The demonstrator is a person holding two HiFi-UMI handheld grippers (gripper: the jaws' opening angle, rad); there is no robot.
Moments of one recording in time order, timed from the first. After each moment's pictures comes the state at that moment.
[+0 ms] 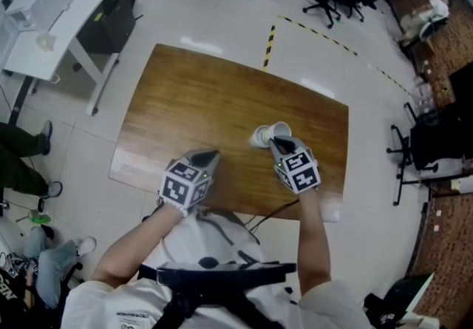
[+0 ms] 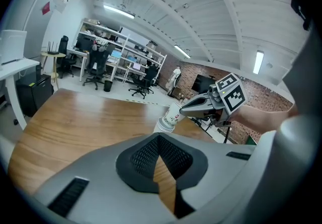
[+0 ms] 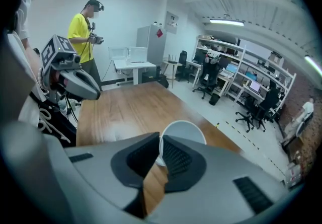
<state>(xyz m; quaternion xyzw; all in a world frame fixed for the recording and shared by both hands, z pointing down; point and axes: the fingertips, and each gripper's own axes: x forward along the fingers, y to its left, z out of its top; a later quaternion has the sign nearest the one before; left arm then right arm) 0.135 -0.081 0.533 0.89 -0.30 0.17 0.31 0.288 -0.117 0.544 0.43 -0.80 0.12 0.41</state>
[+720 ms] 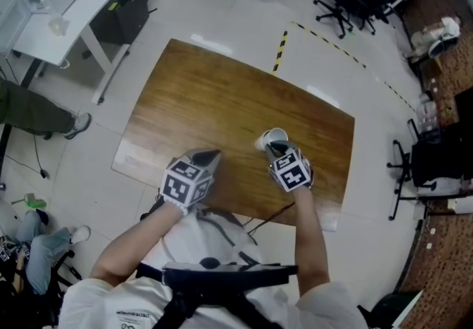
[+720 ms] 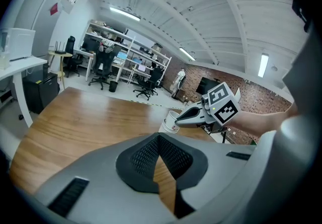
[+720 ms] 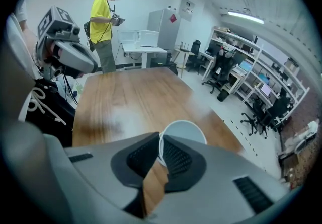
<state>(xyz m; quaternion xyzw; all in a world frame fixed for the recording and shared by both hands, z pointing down) 0.113 -0.085 0.535 0.88 -0.33 0.15 0.32 0.272 -0.120 0.599 0.37 -0.78 0.12 0.50</state>
